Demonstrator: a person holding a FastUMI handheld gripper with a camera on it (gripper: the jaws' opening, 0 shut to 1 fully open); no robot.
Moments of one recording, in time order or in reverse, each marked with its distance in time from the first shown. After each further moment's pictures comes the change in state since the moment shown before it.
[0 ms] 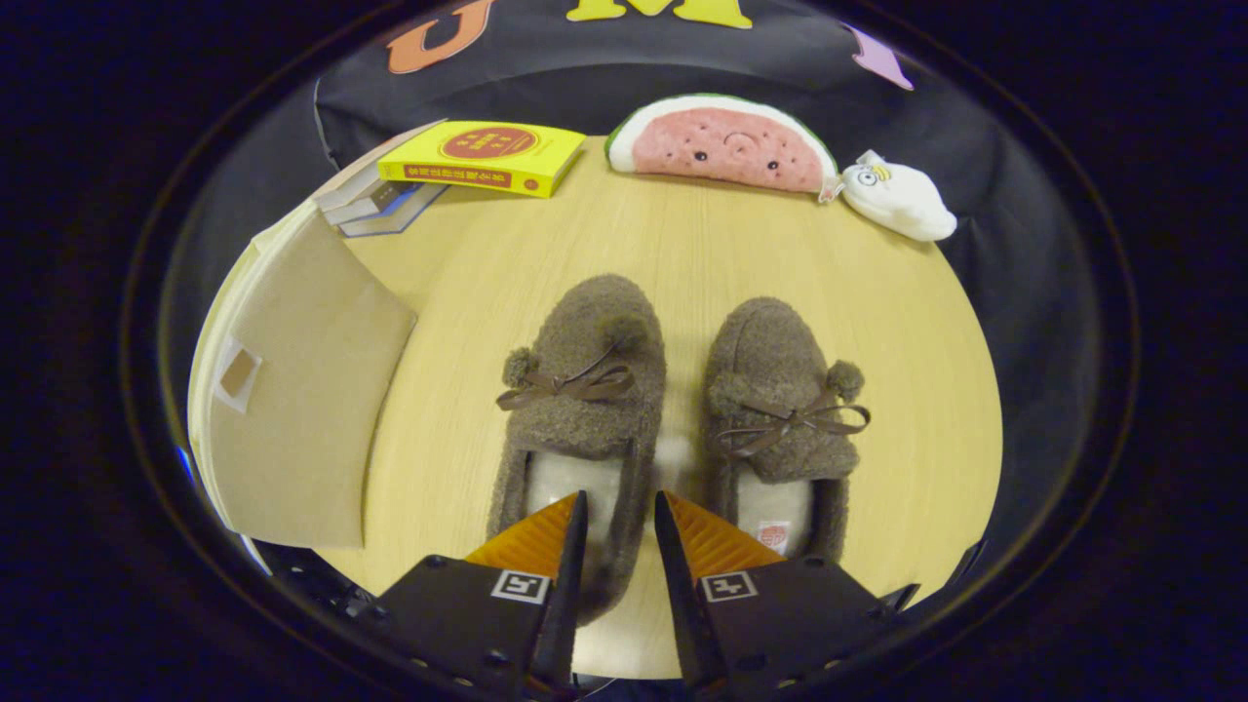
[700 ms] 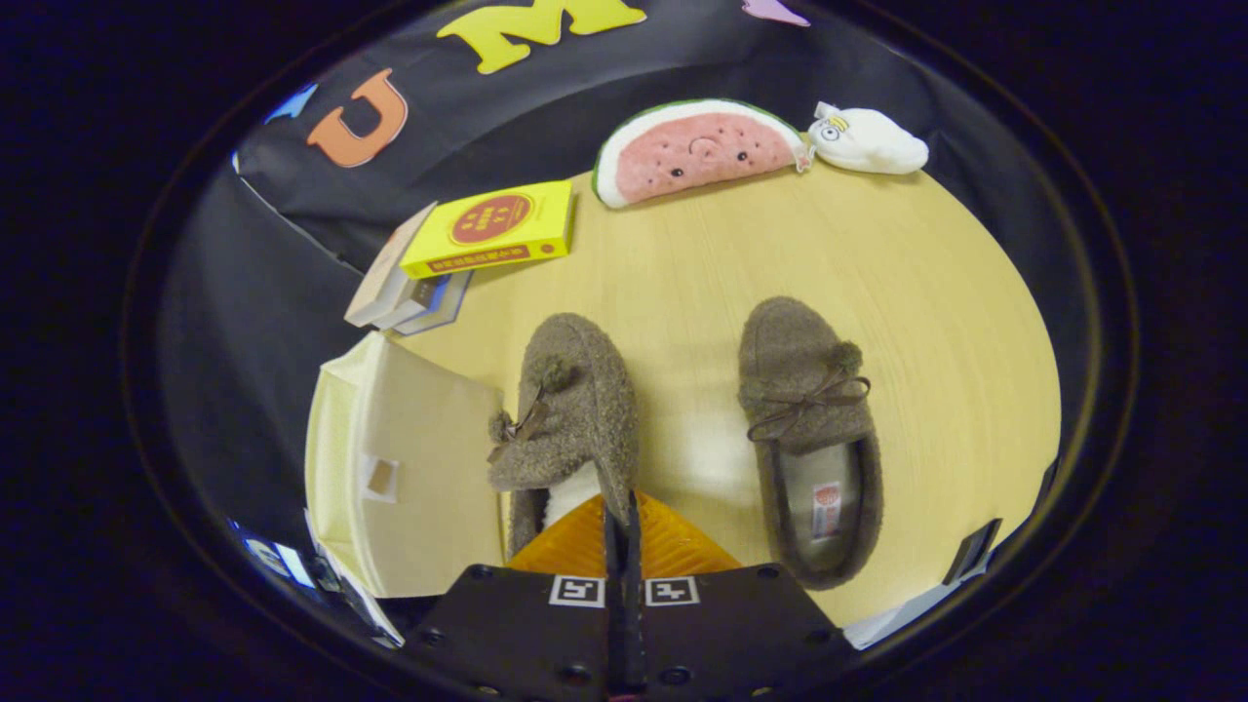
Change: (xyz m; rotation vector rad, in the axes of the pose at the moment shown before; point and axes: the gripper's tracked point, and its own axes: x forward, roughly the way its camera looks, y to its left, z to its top) arm -0.083 0.042 0.030 0.276 -0.062 0.290
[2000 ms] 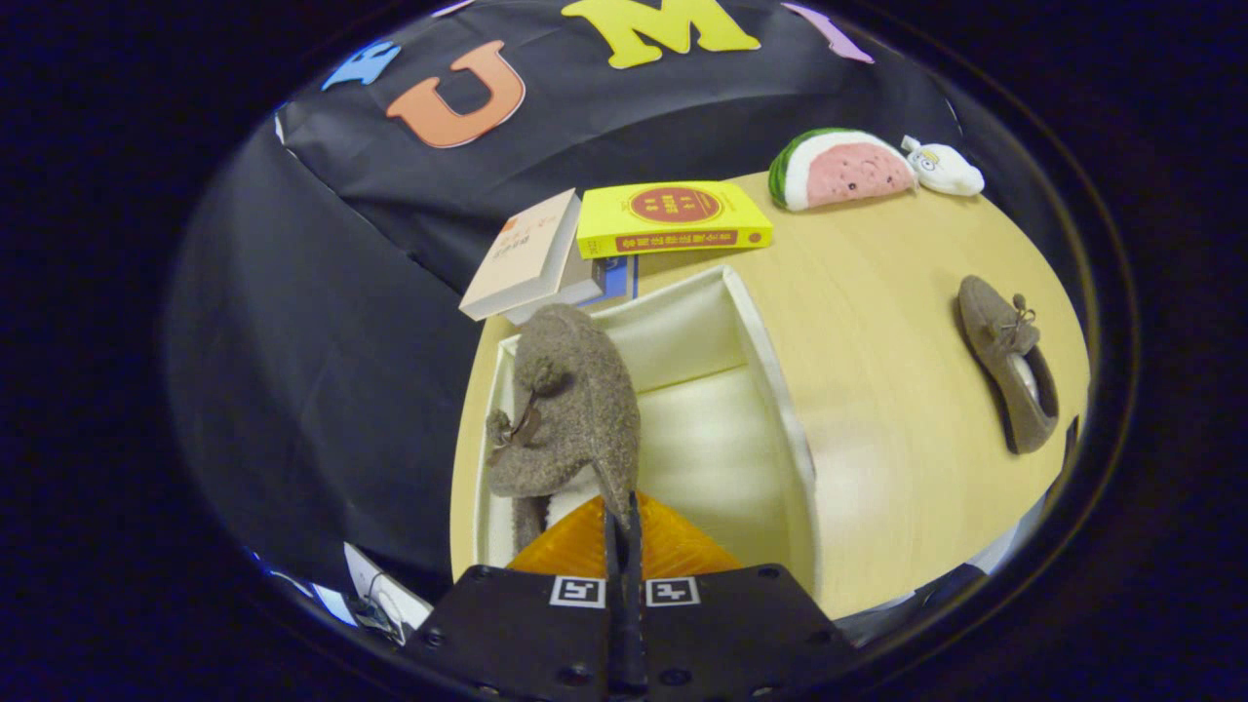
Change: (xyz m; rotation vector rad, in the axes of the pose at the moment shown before) arm 0.080 0.262 -0.066 0.018 -0.086 0.026
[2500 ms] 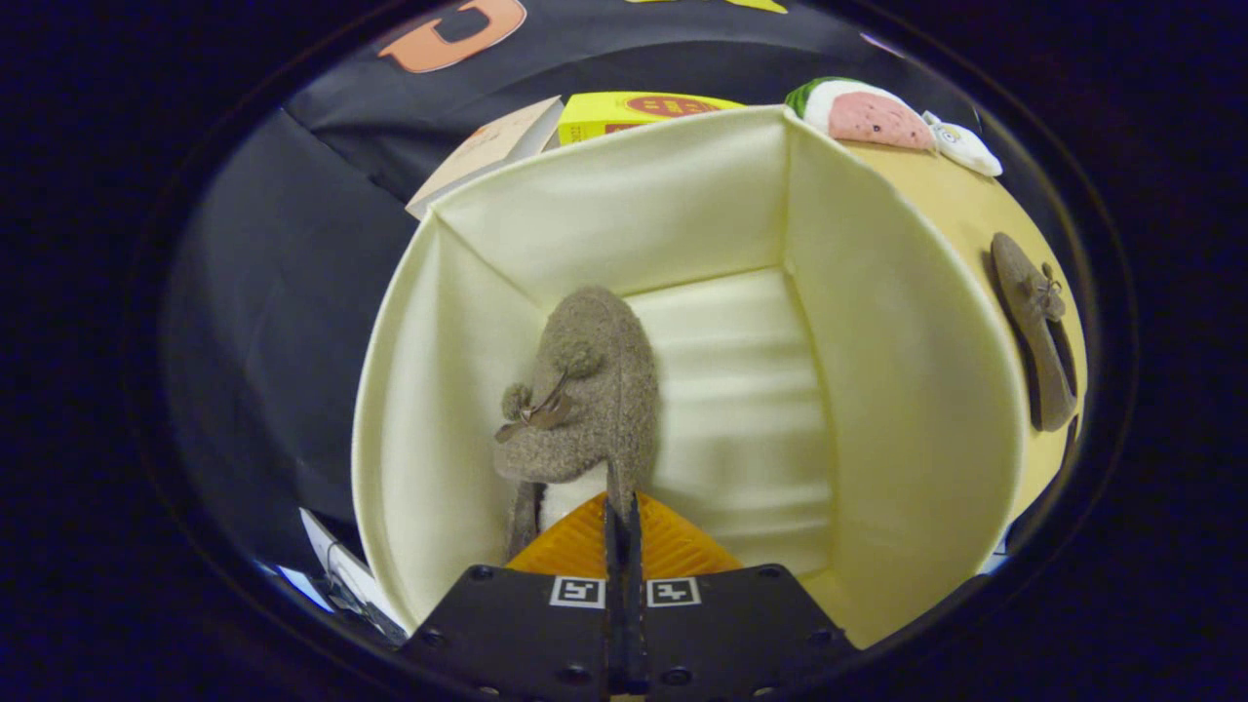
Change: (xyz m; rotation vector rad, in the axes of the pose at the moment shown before) arm 0.061 -0.007 -0.056 -0.056 0.212 -0.108
